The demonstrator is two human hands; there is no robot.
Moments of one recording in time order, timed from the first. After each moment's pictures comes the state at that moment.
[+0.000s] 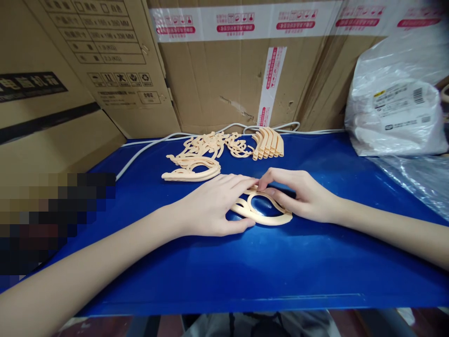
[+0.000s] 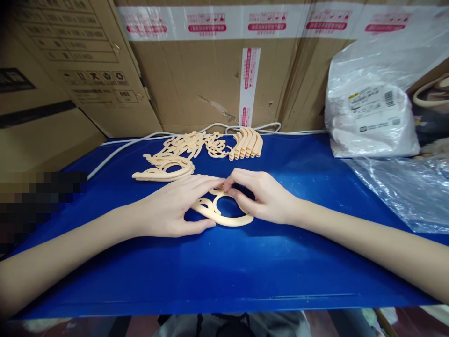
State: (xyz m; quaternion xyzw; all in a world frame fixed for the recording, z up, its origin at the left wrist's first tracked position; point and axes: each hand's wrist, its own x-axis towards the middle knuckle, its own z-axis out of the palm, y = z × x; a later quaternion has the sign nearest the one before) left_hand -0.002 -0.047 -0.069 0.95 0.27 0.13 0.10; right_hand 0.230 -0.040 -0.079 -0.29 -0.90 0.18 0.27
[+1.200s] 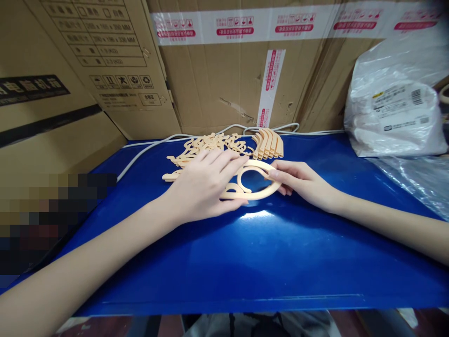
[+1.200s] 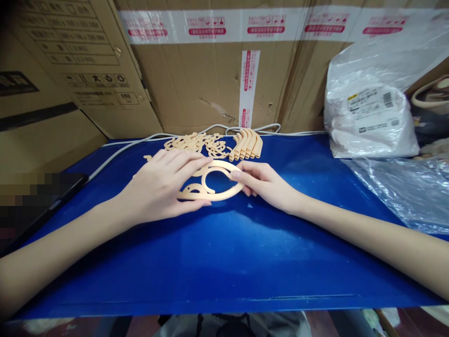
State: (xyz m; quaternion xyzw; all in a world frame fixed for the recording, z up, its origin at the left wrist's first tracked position) left_hand -0.010 -0.039 -0.051 0.92 0.30 0.17 -0.19; right_hand 0.232 -0.029 -0.077 -0.38 -0.77 0.40 0.32
